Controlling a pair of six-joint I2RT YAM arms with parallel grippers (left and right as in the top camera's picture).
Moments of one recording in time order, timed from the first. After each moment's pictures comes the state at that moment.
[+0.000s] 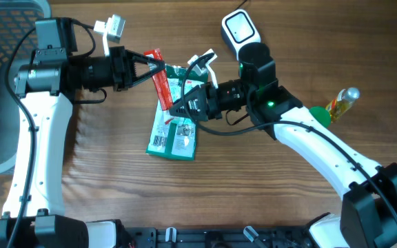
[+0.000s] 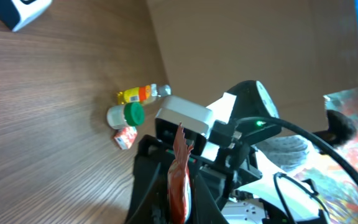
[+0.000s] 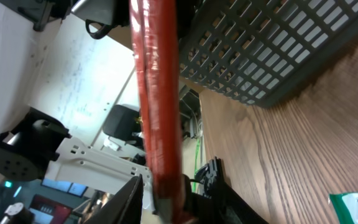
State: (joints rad) left arm 0.06 1.52 1.46 -0.91 1.28 -0.28; right arm 0.52 1.61 1.10 0.20 -1.25 0.68
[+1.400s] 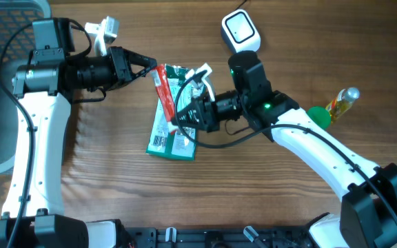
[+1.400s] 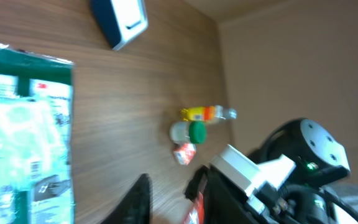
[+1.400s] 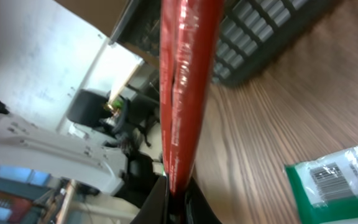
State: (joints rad) left arm 0.08 1.52 1.46 -0.91 0.97 -0.30; right arm 0.54 1.61 1.10 -0.14 -1.14 0.28
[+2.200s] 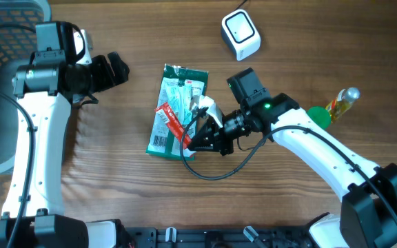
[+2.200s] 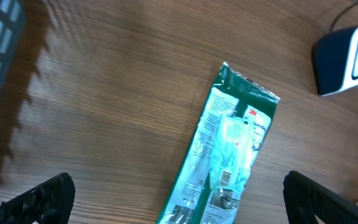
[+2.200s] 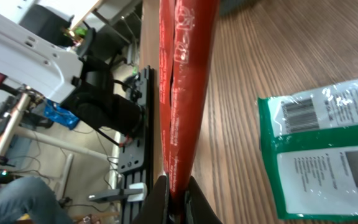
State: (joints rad) left arm 0.08 1.52 1.46 -1.01 0.18 -0.30; right arm 0.54 1.61 1.10 -0.63 -1.05 -0.38
